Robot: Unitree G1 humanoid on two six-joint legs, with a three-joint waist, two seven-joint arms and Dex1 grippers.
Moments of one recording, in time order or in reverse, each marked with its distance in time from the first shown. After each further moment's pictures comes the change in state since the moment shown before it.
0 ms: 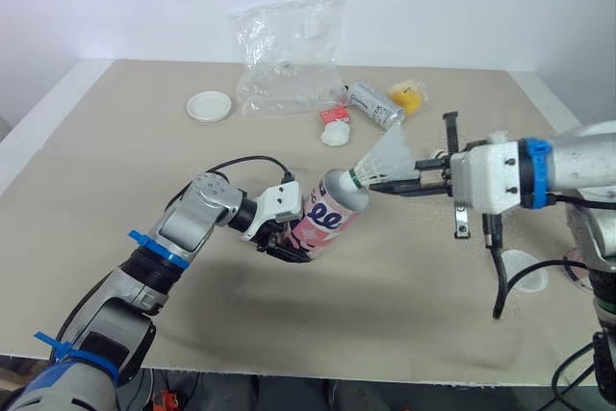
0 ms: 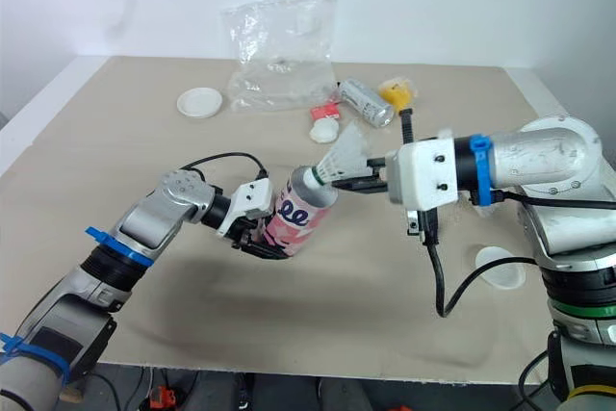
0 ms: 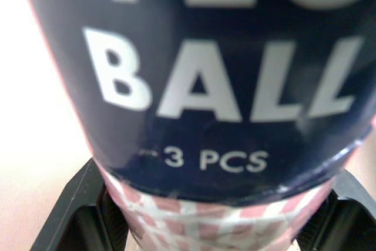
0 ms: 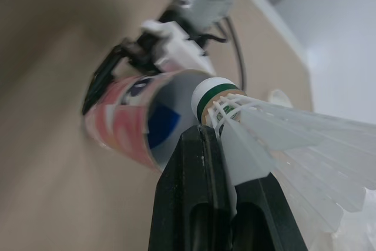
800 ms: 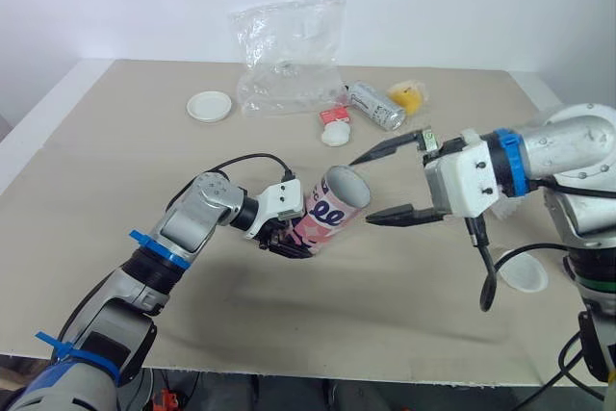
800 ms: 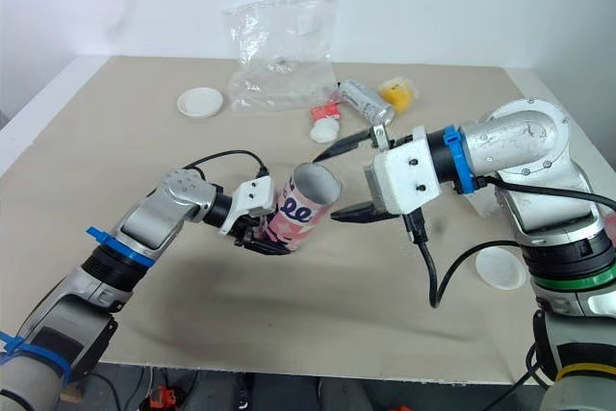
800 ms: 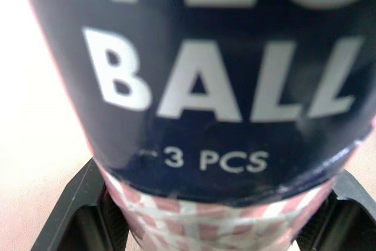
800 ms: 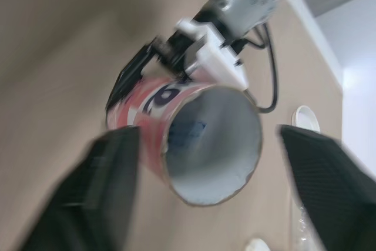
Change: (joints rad) left arm 0.000 -0.002 0.000 -0.014 0.012 0.014 0.049; right arm -0.086 0.034 0.042 0.073 0.053 0.068 0.027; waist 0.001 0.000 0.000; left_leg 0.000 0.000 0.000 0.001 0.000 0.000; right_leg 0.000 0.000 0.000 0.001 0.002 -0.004
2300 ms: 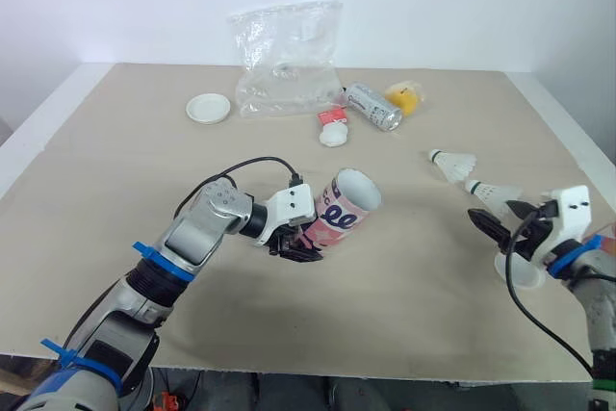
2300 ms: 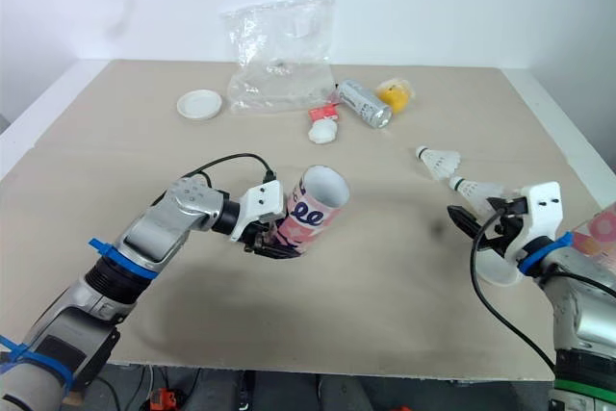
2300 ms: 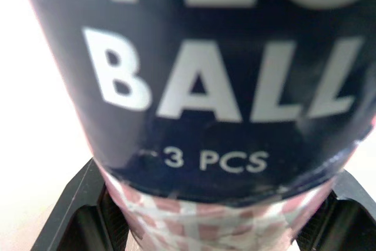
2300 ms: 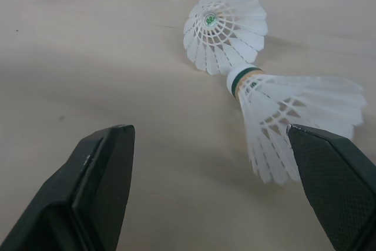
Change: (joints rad) left arm 0.049 -0.016 -0.015 -0.144 0.000 0.111 0.107; right arm 0.596 0.205 -0.506 0.394 0.029 0.338 -0.633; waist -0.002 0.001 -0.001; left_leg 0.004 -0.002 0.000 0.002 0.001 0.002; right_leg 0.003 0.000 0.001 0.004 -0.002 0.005
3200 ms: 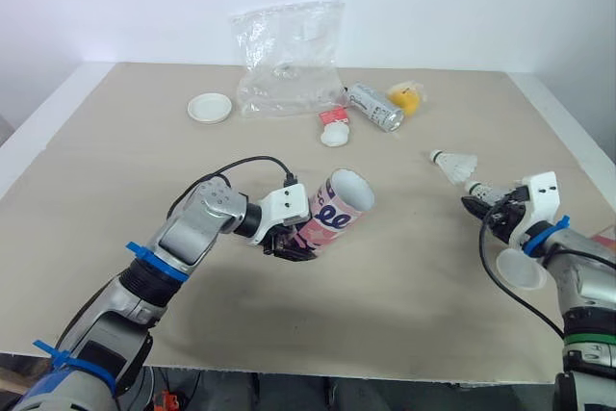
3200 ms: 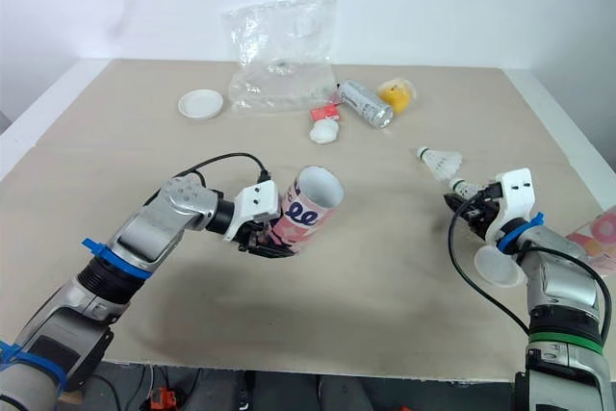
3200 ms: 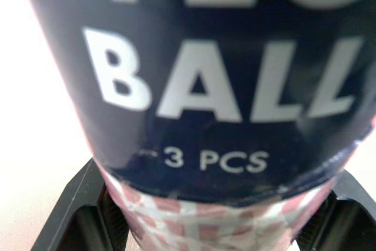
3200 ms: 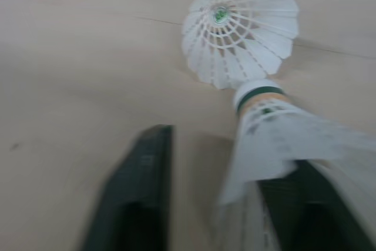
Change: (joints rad) left arm 0.004 0.028 0.000 -0.002 0.001 -0.001 0.001; right arm -0.222 0.002 0.109 0.332 -0.086 -0.133 0.018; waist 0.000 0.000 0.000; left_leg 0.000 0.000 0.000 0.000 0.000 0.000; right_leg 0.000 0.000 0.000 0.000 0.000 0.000
